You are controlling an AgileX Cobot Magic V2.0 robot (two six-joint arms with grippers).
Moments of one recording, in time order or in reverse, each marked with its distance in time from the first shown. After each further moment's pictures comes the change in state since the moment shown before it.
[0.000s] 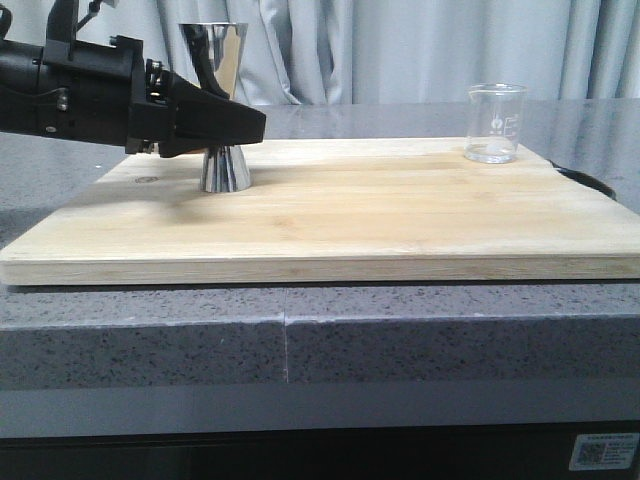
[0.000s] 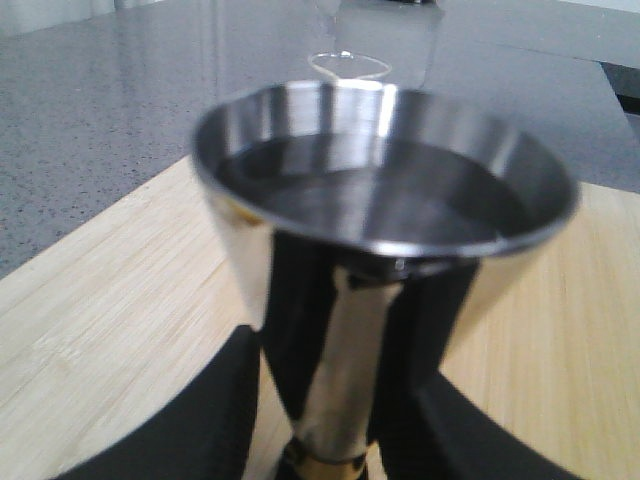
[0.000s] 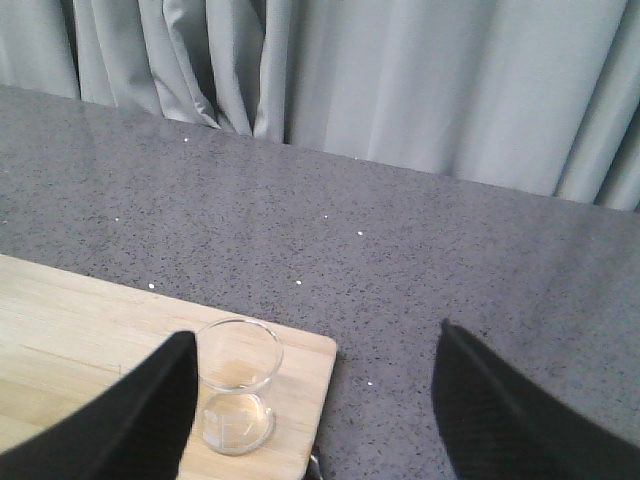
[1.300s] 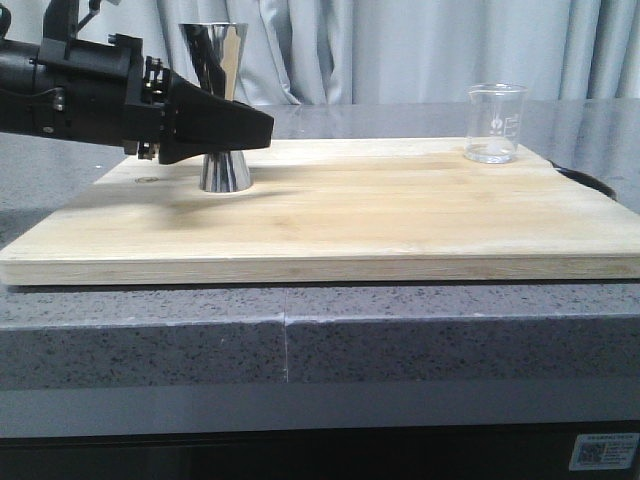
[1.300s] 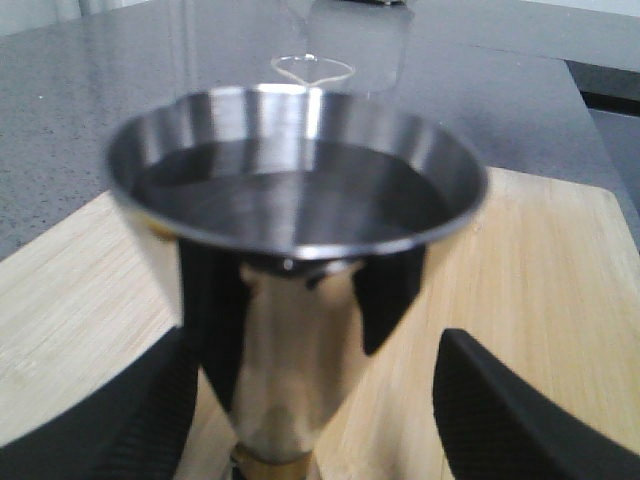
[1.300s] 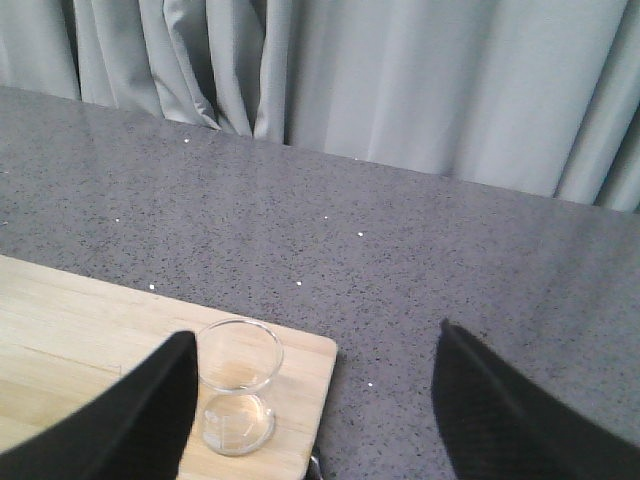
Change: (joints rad) left arm 0.000 0.000 0.000 0.040 0.038 0.000; right arm 0.000 0.000 0.000 0.000 -0.002 0.000
